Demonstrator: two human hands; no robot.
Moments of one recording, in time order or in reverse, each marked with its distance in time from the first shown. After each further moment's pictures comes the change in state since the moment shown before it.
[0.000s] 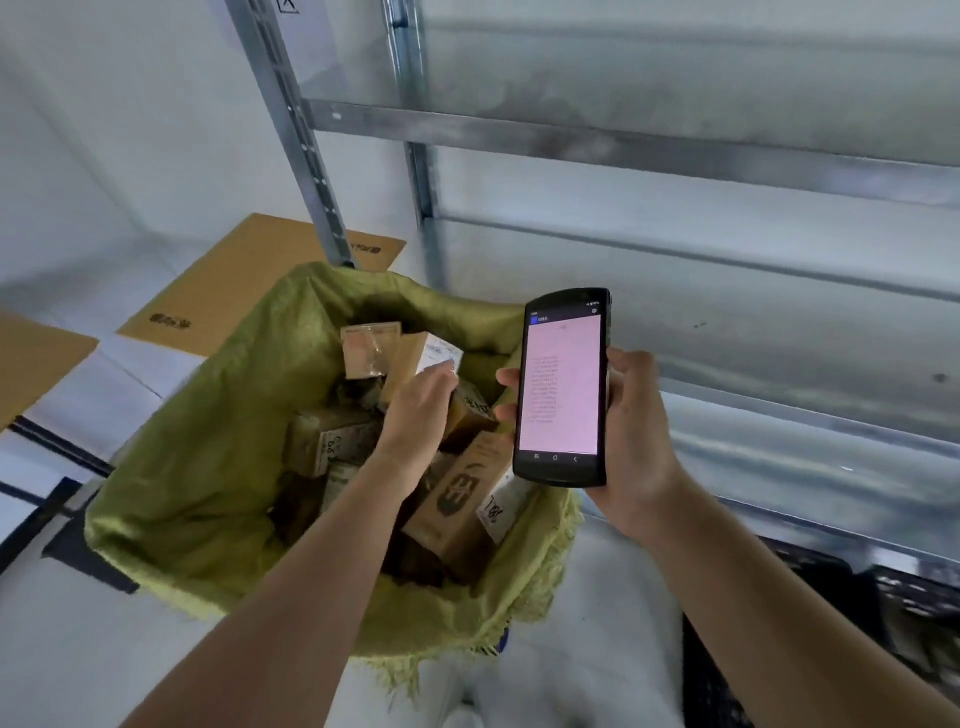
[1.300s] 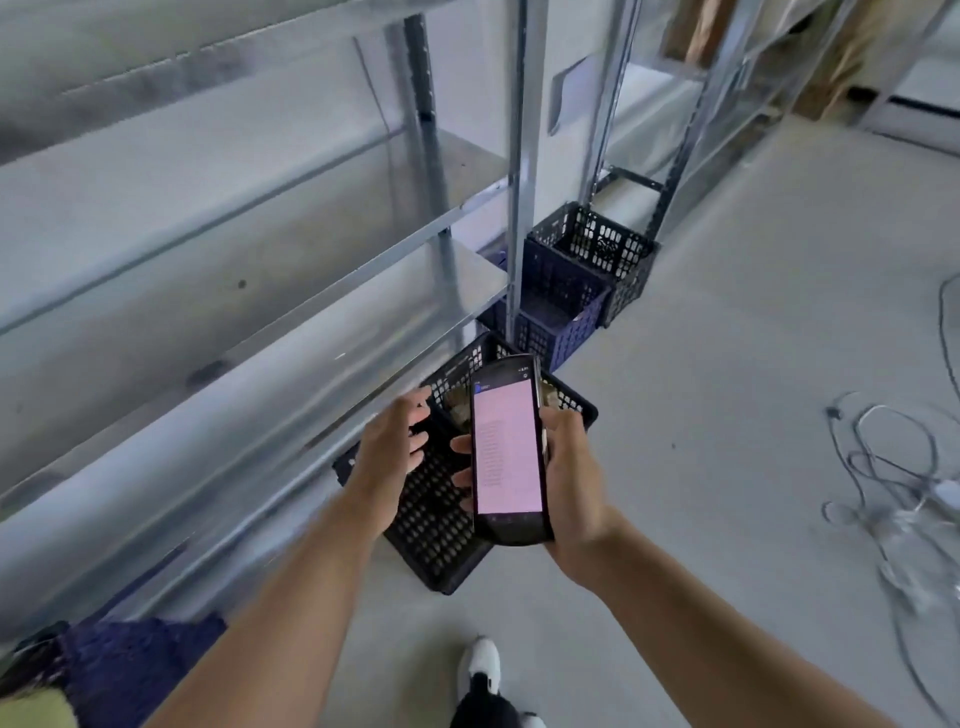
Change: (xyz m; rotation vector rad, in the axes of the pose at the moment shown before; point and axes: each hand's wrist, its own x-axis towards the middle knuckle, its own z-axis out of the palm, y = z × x) left_hand -0.367 0.011 0.602 0.225 -0.967 -0.045; right_hand -0.475 0.008 -0.451 0.357 0.947 -0.276
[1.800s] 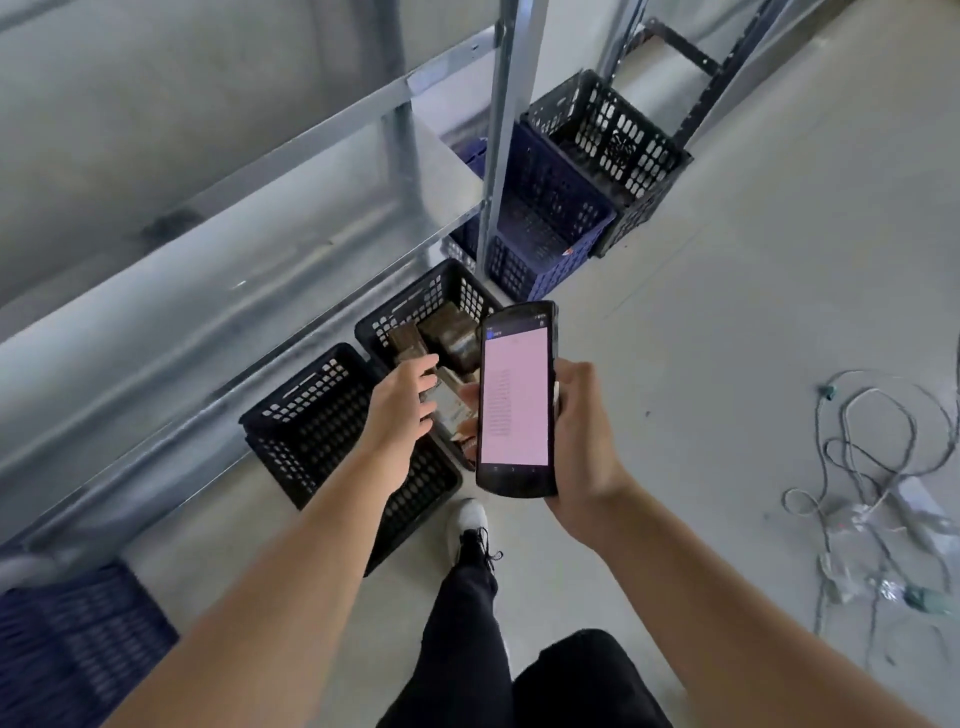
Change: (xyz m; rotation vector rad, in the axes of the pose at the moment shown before) left_hand 0.262 -0.035 0.137 -0.101 0.032 -0.349; right_hand 0.262 -0.050 -0.122 -0.033 0.083 0.235
